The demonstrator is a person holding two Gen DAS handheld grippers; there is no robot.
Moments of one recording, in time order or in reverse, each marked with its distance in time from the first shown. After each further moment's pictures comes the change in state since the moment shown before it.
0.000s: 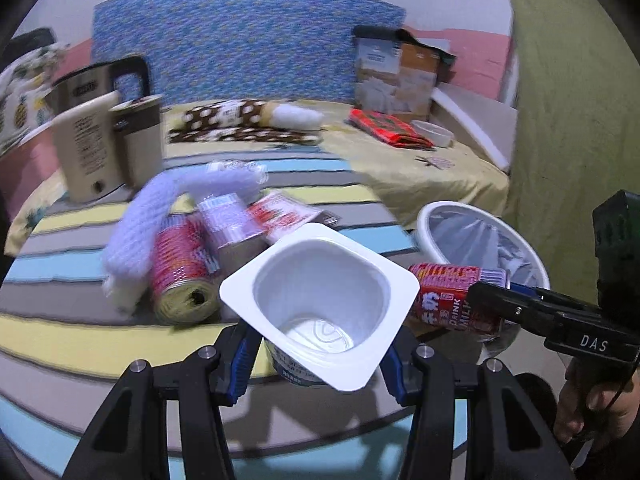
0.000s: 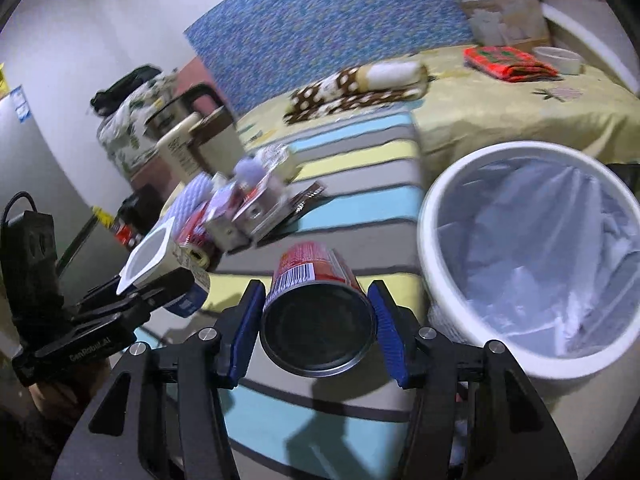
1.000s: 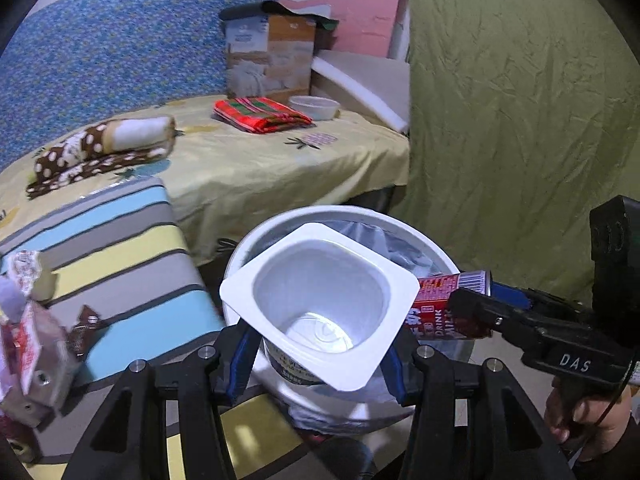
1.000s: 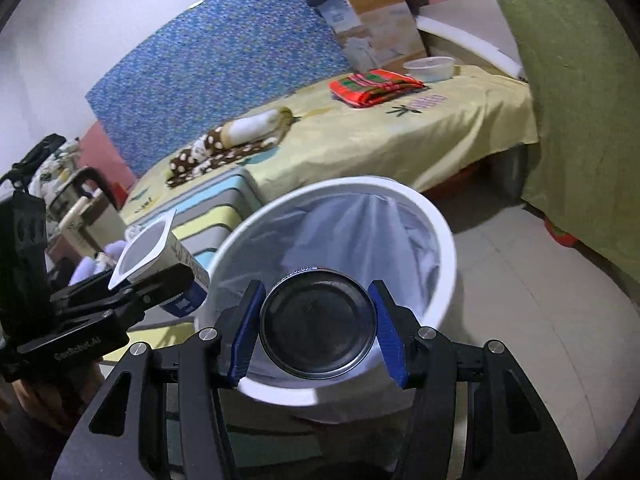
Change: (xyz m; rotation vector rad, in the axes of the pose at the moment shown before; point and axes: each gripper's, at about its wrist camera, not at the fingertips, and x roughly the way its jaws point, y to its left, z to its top) left arm 0.103 -0.157 0.051 0.235 0.075 -0.303; right arm -0.055 -0.107 0.005 0.177 -0.141 -0.306
